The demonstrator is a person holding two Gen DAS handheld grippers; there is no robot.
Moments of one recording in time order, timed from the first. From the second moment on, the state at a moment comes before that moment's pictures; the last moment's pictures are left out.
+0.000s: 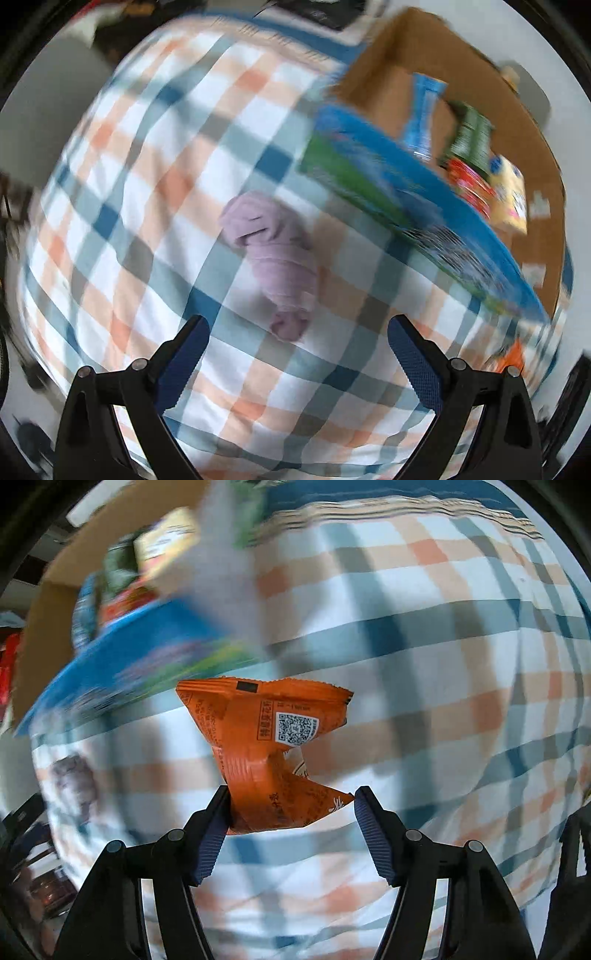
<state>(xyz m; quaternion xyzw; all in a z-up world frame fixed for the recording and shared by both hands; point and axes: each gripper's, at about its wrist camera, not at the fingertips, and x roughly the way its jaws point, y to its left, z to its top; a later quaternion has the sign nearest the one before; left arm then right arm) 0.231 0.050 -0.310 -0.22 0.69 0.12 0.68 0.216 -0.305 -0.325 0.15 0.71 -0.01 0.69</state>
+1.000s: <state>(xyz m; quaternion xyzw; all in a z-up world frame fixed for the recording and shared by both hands) 0.171 -0.014 -0.360 -0.03 0.73 0.00 0.68 0.189 -0.200 -0.350 0.00 0.76 0.05 0.65</state>
